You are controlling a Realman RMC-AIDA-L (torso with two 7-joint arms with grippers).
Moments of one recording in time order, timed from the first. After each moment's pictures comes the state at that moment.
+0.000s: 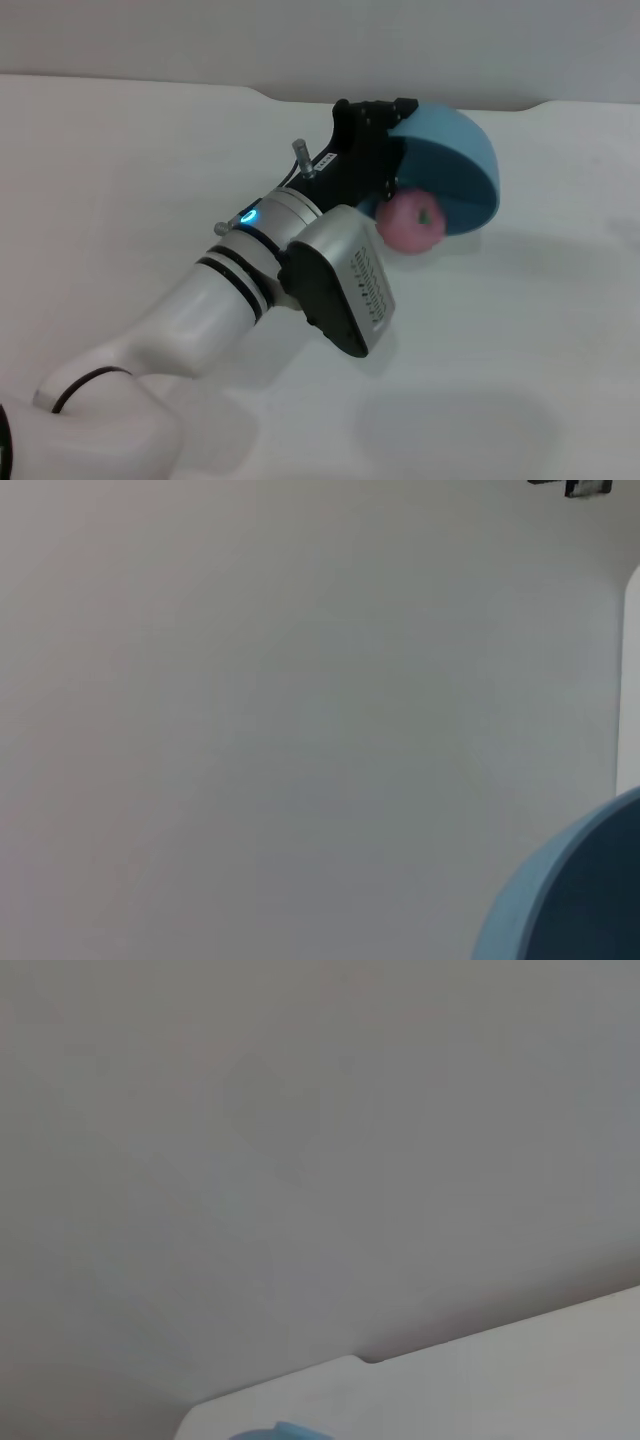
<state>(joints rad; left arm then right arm) -0.51 -2.08 2.64 0.73 2.11 -0.82 -1.77 0.48 2.06 -0.23 -1.03 -2.17 -1.71 2.23</state>
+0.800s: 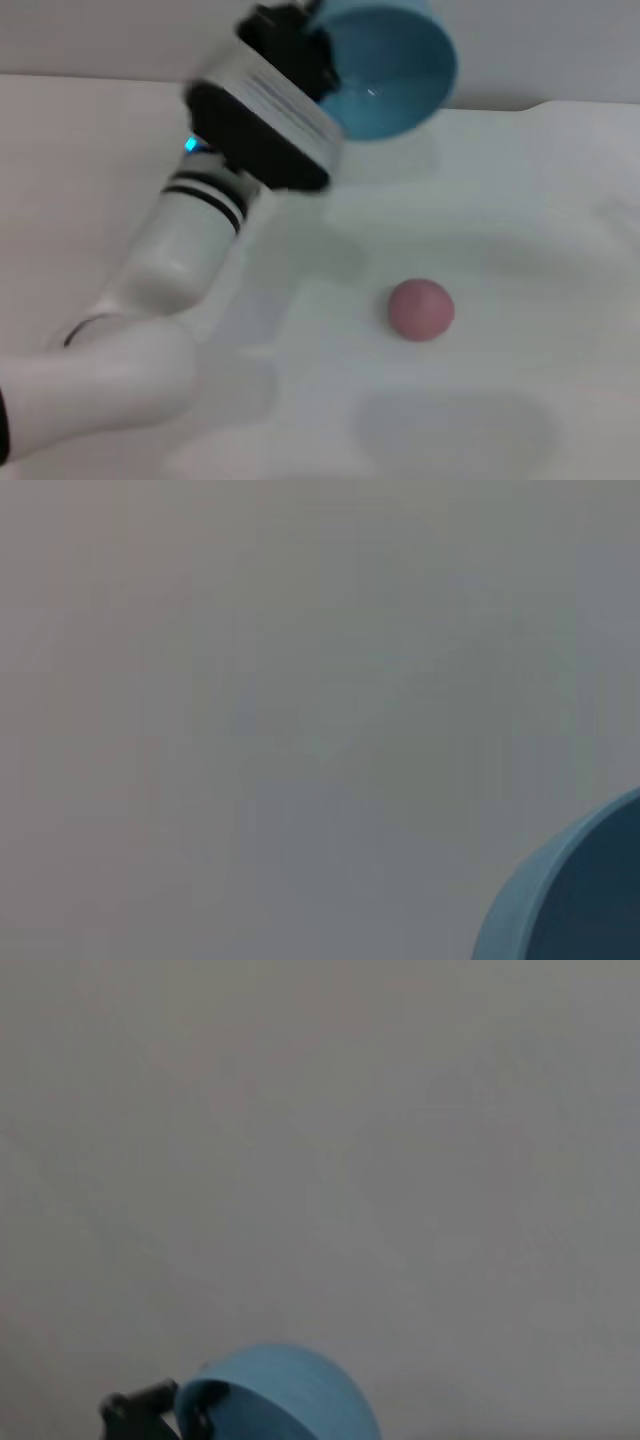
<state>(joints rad) -0.50 -2.07 2.46 0.87 1.82 -0.81 -1.88 0.46 2.06 -0.24 -0.89 -1.96 -1.71 1.83</state>
